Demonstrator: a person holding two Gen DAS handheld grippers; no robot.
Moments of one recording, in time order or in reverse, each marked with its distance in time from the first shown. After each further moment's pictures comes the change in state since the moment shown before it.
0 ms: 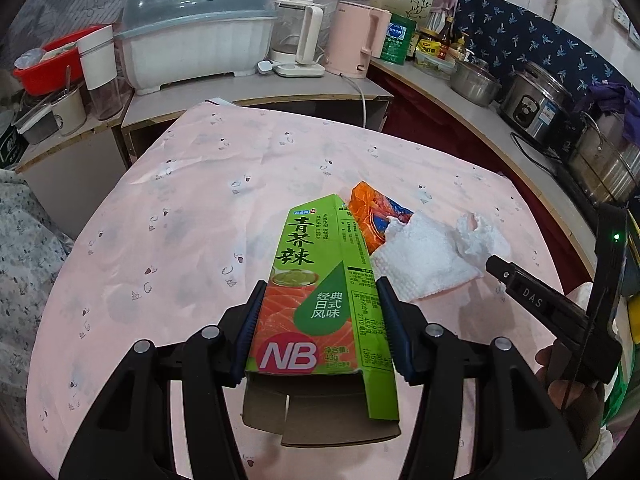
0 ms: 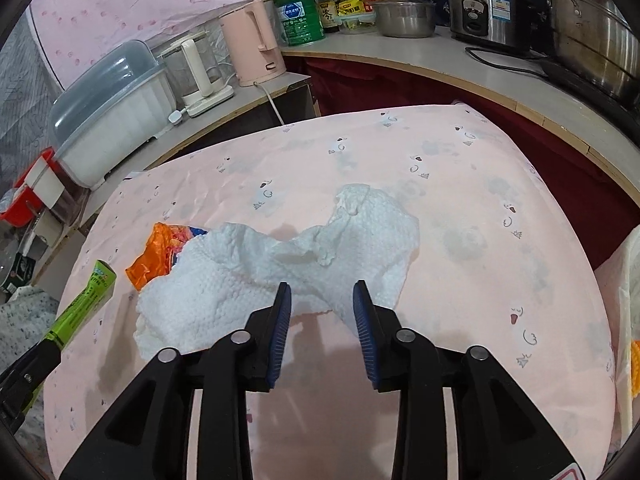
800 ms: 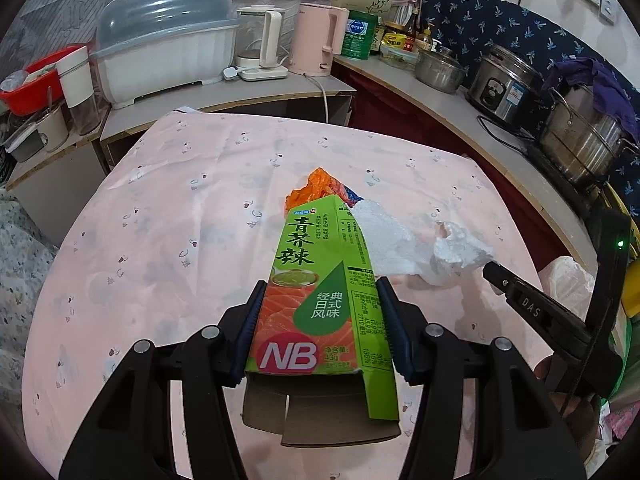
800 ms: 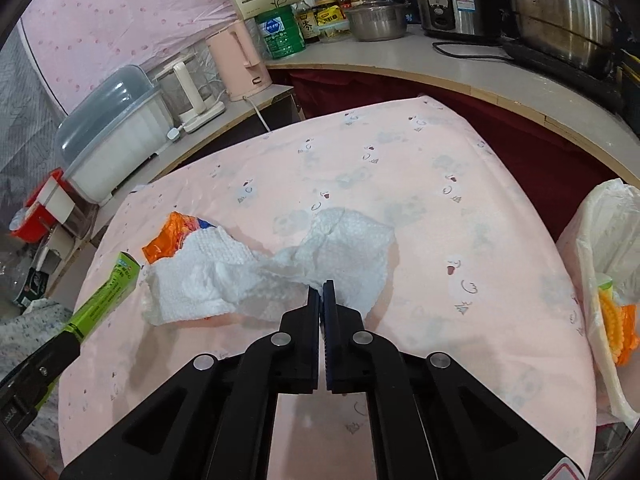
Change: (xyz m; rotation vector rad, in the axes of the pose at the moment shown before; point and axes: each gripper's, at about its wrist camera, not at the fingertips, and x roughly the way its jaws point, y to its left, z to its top) left arm -0.027 -0.048 -0.018 0.076 -0.005 -0.049; right arm -0.059 -0.042 -0.029 0.083 -0.041 0.039
